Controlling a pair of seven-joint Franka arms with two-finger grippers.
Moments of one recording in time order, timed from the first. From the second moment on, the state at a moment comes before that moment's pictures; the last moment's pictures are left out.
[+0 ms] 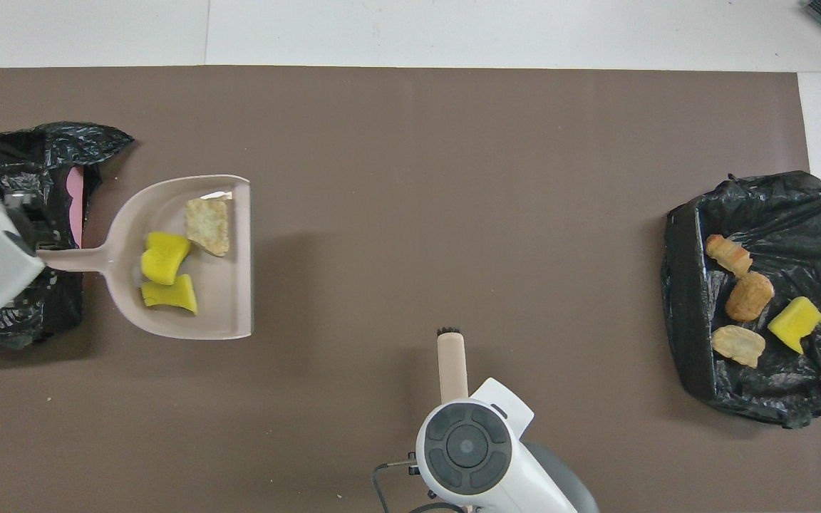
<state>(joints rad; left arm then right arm) 0.29 -0.07 -0.08 -1.88 0.10 1.84 1.59 0.53 -0.12 0.27 -2.29 0.24 1.89 0.66</state>
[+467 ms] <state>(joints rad) 0.49 -0.02 -0.08 -1.80 0.31 1.99 1.71 0.57 -0.09 0.27 -2.37 0.25 1.99 0.66</state>
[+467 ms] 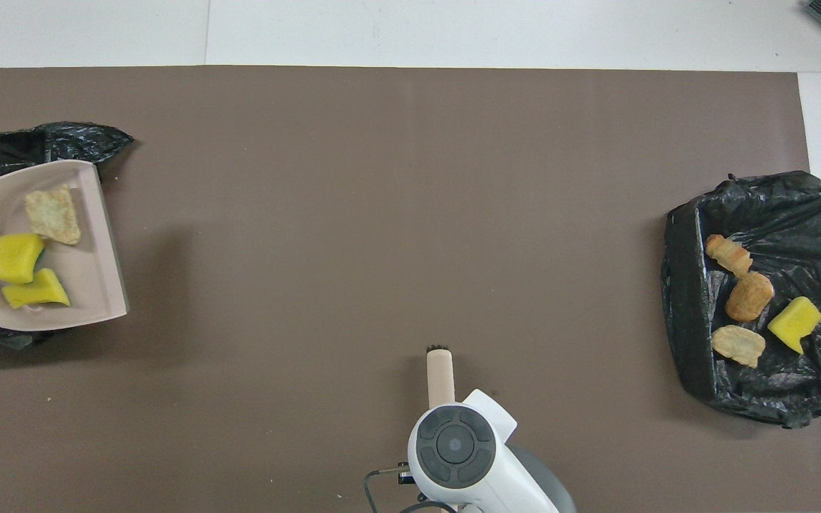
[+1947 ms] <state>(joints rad) 0.36 0.00 -0.12 -1.76 0.46 1.92 1.55 0.43 -0.03 0.25 -2.20 0.22 2.10 0.58</state>
